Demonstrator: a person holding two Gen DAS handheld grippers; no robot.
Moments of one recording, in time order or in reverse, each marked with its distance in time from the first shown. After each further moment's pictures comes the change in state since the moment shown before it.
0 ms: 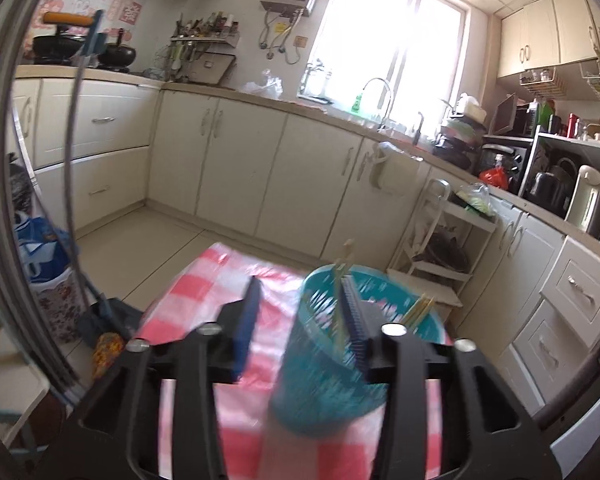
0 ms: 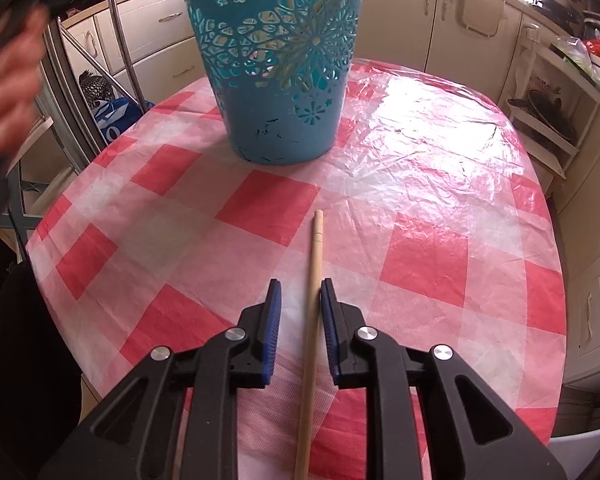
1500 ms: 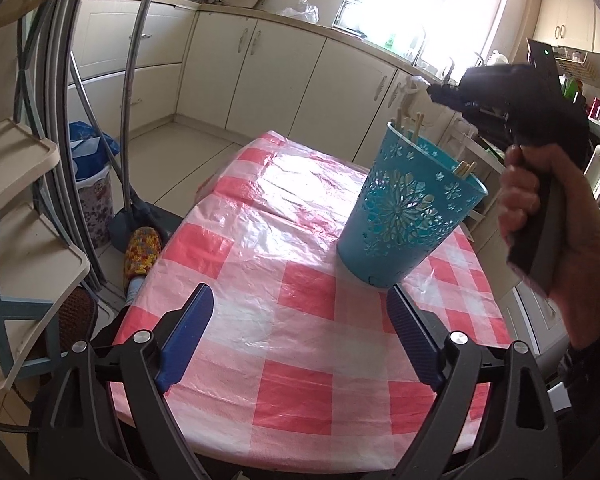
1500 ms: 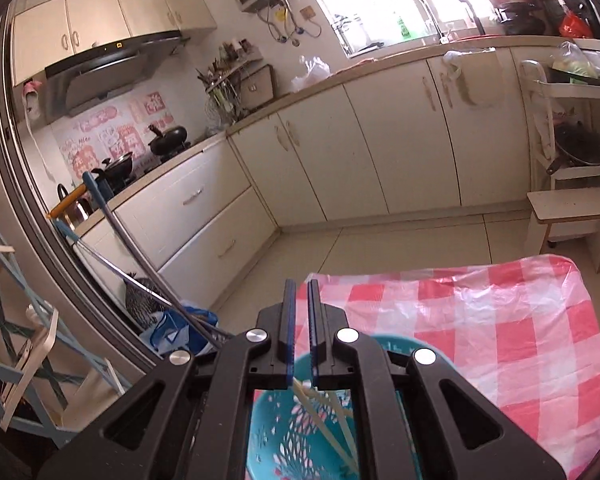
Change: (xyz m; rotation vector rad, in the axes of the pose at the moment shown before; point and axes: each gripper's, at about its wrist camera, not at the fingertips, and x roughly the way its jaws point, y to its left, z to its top) left arm -0.058 0.070 -0.076 -0.080 0.261 0.026; right arm -0.038 -0.016 0.220 0.300 -0.424 0.273
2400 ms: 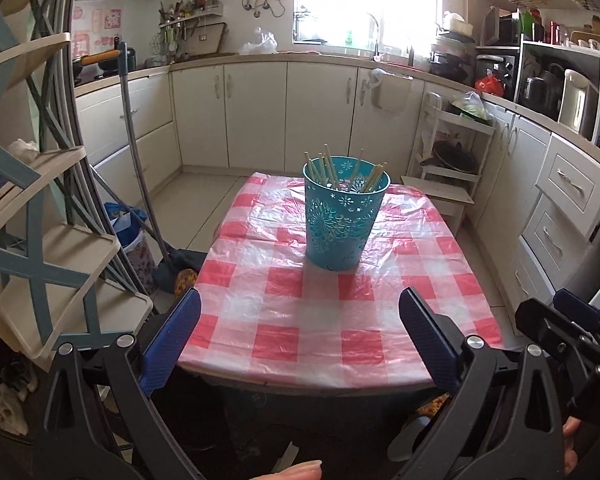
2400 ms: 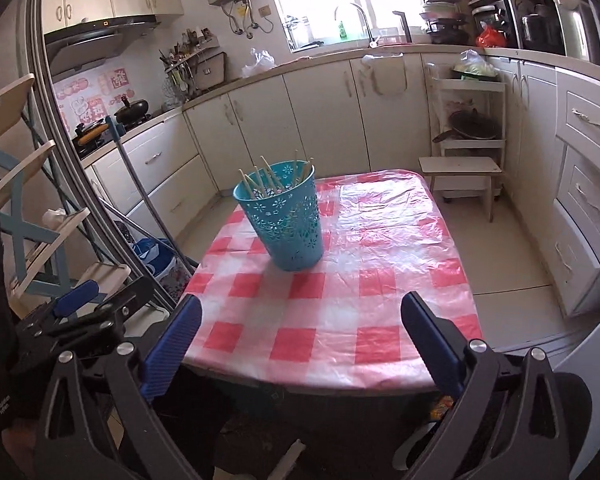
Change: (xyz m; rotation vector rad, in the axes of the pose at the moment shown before) left arm -0.153 -0.106 0.000 0.268 -0.020 0.124; right arm -0.285 0.050 -0.170 -0.001 0.032 -0.282
